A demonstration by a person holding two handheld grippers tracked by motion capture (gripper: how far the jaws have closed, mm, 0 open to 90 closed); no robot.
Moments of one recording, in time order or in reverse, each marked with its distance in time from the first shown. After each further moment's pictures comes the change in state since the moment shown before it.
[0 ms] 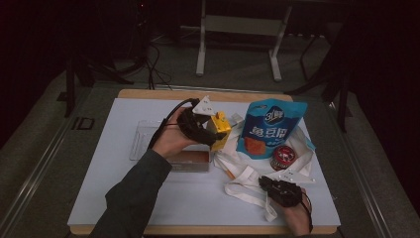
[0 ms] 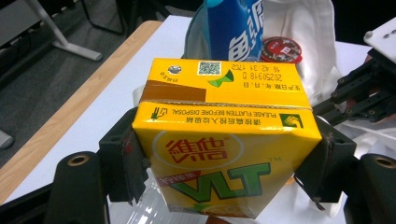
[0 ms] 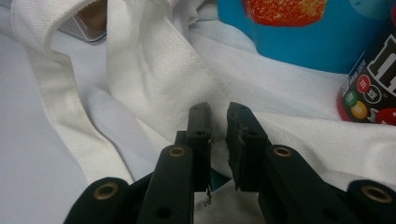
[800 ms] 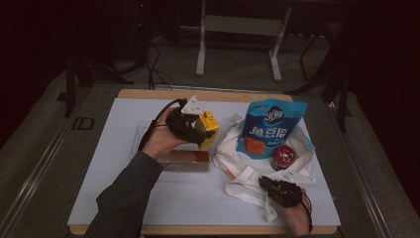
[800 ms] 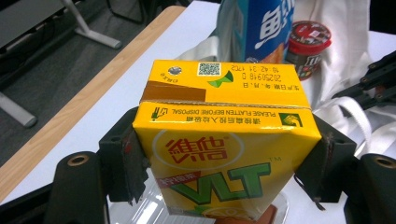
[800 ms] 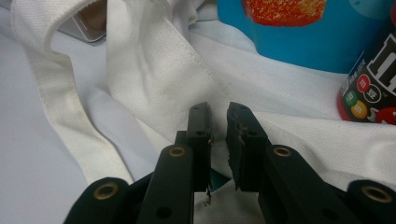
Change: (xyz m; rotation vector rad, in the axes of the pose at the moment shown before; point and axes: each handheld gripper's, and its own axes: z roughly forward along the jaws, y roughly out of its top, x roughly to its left) left arm 0.012 -0.022 -0.015 0.026 0.074 -0.045; right arm 0.000 0.000 0.000 -0.001 0.000 0.004
